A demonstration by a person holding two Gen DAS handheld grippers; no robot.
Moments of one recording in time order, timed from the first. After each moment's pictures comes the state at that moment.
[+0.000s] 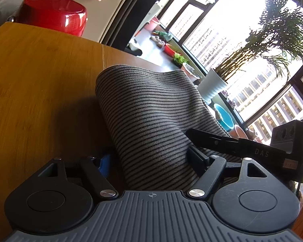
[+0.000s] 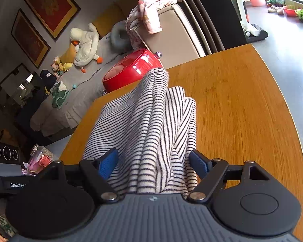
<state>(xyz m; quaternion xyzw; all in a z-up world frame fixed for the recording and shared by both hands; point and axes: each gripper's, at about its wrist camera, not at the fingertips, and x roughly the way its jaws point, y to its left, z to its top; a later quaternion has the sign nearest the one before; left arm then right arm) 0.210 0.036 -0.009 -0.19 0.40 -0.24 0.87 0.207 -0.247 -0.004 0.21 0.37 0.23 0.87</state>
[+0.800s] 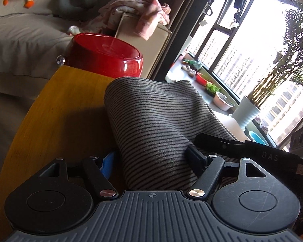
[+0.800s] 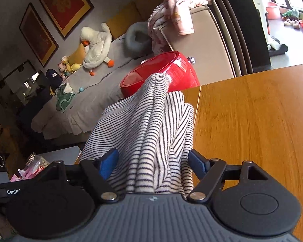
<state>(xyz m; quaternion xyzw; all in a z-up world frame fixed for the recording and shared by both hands) 0.252 0.142 -0.001 -0.17 0.34 -0.14 0.92 0.281 -0.119 -0.002 0.19 0.33 0.24 0.89</state>
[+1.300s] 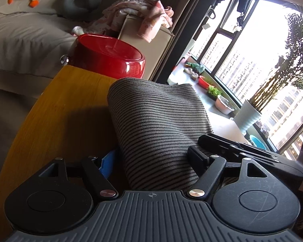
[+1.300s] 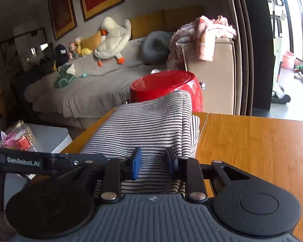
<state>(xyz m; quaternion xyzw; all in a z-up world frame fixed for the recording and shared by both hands) 0.241 0.140 0.005 -0.17 0.33 -0.13 0.92 0.257 -0.099 0.020 0.06 0.27 0.26 0.92</state>
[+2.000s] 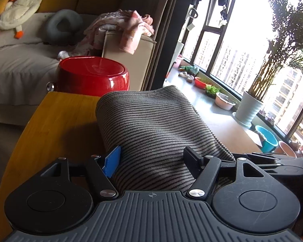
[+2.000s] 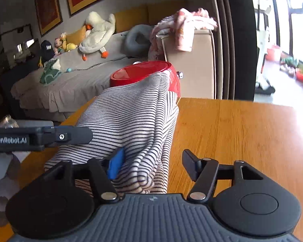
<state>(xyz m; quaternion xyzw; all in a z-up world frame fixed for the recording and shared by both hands) 0.241 0.102 0.010 -0.10 0.29 -0.13 0.94 0.241 -0.141 0.006 0.07 0.31 0.22 0.92</state>
